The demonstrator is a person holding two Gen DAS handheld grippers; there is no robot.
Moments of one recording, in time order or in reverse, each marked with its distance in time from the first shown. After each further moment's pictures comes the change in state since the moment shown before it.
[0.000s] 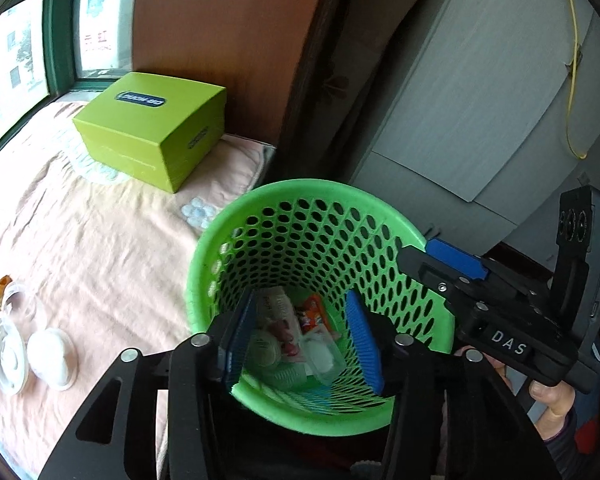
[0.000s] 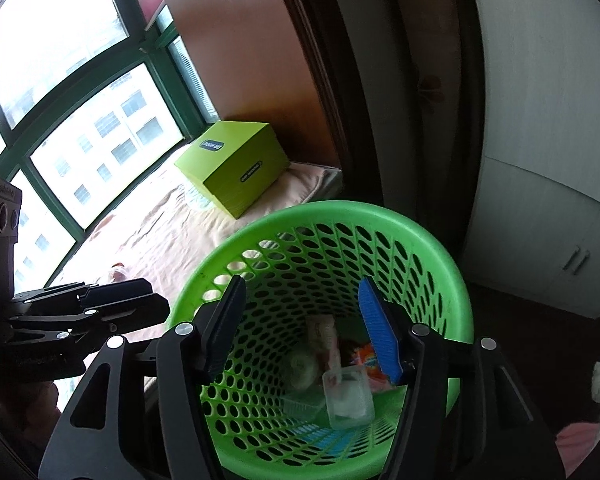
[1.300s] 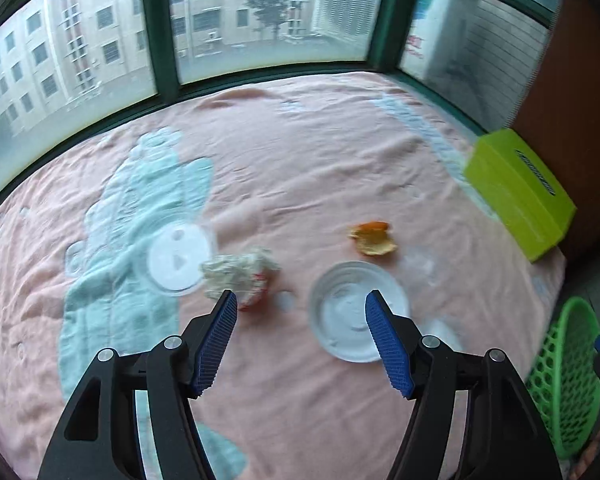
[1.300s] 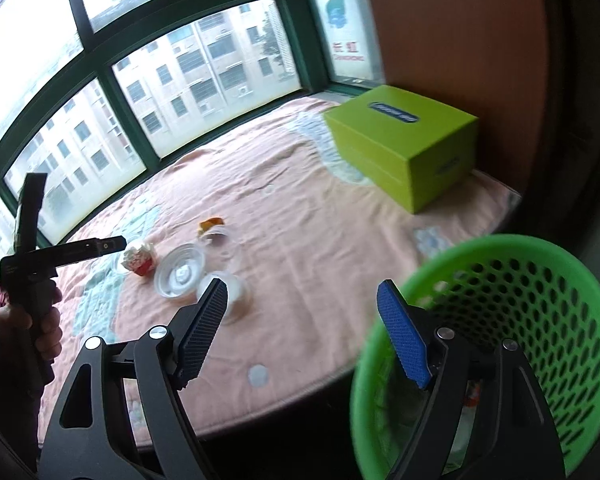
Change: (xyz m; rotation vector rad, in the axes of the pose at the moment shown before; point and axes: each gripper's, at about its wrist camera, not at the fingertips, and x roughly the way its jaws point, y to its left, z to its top) left arm -0.136 0.302 -0.102 -0.601 -0.096 0.609; right arm 0.078 0.182 0.002 -0.293 0.123 0.234
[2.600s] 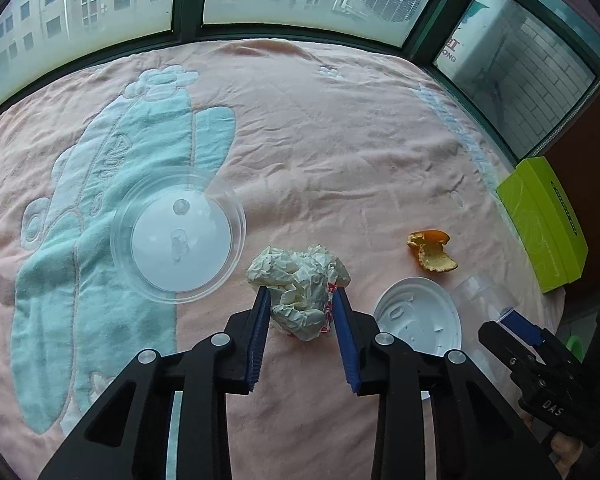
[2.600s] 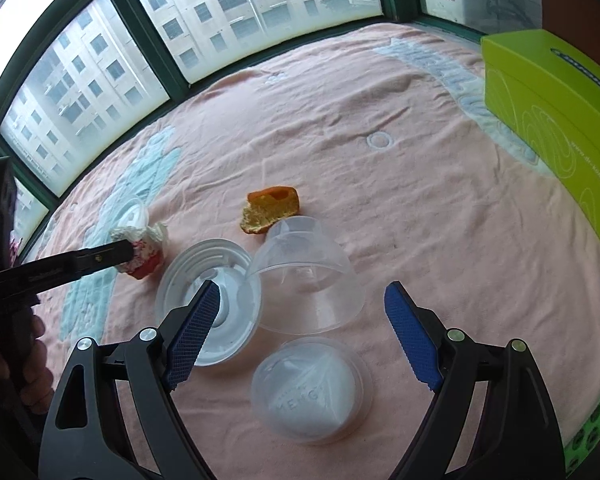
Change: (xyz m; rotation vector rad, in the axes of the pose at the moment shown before) left arm 0.067 0.052 0.005 -0.136 0.089 -0.119; right arm 0.186 0.079 0.023 -0.085 0.241 0.128
